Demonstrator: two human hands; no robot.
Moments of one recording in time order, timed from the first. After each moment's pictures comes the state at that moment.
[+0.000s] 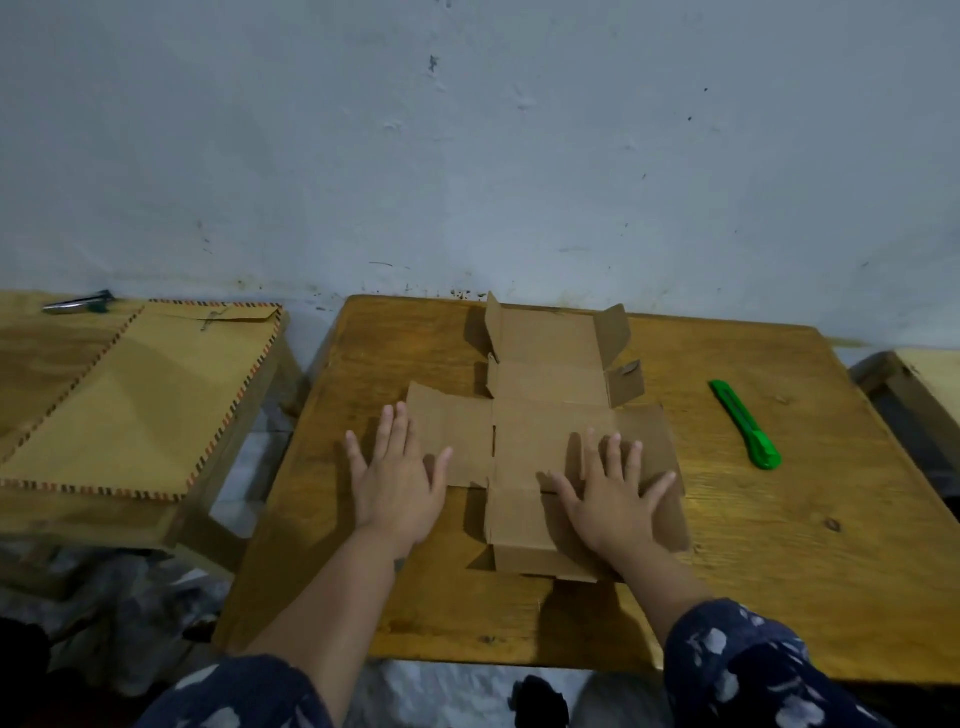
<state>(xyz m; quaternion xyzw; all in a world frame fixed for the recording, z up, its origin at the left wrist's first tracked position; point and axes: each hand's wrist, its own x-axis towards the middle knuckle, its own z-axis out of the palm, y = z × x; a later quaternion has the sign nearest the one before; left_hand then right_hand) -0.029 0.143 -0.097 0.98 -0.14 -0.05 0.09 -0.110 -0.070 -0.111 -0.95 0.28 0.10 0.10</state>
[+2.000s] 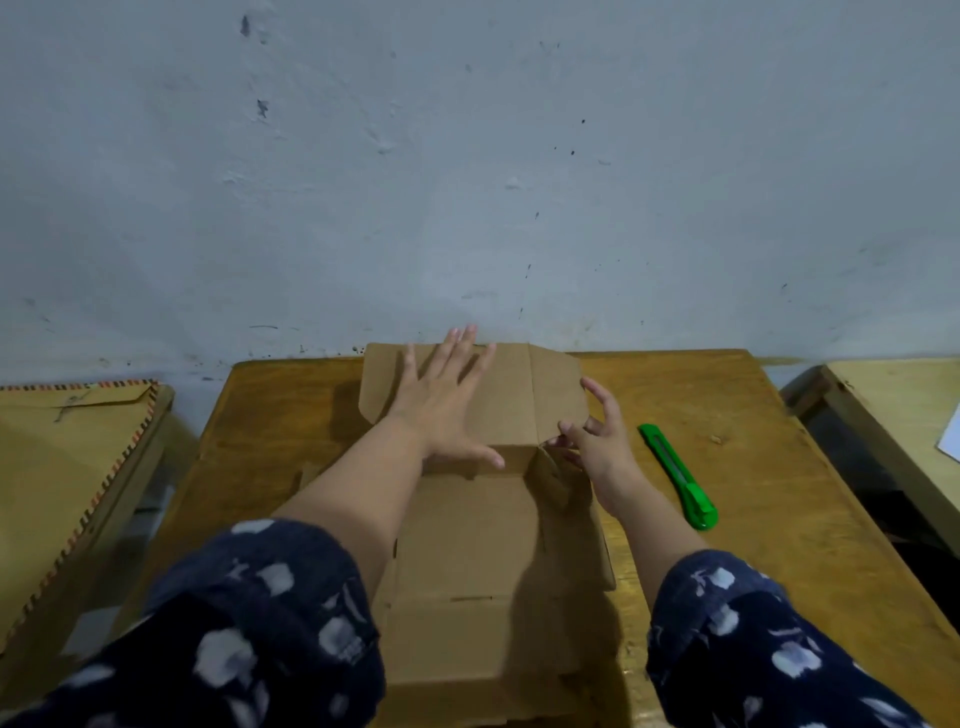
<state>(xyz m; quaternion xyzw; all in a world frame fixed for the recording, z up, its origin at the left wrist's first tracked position) 0.098 -0.046 -0.044 0.91 -0.41 -0.04 -0.04 -0.030 -0.204 -0.070 -0.63 0.32 -0.13 0.69</state>
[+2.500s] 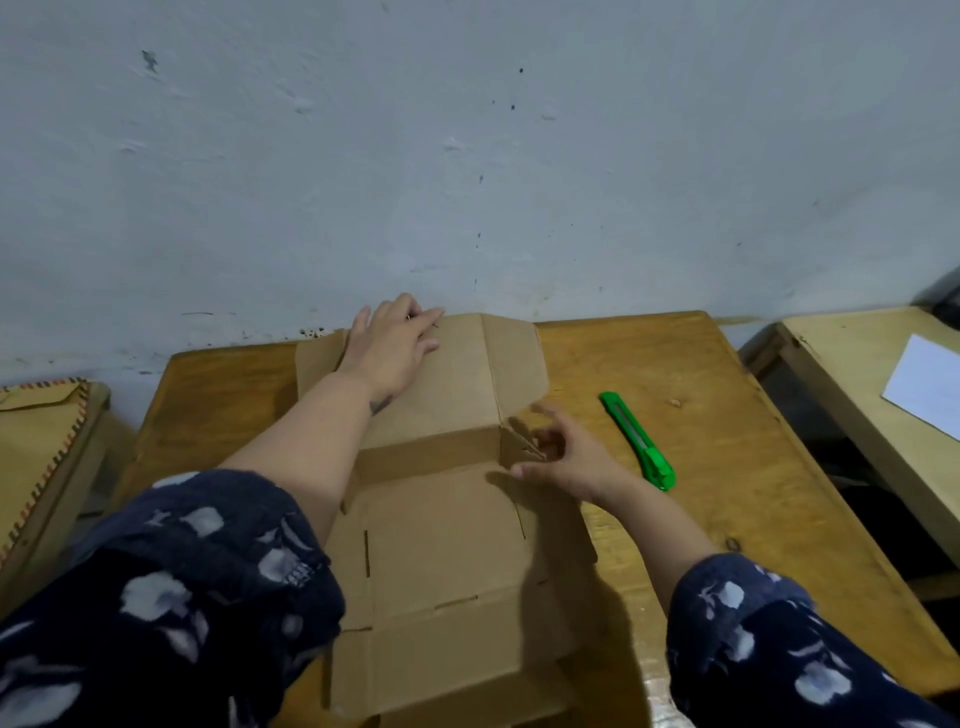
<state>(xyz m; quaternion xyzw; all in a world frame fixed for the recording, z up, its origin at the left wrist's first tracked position) 0.132 -0.064 -0.045 0.91 -0.38 0.01 0.16 -0.070 -0.224 -0.078 -0.81 0.26 0.07 0.53</state>
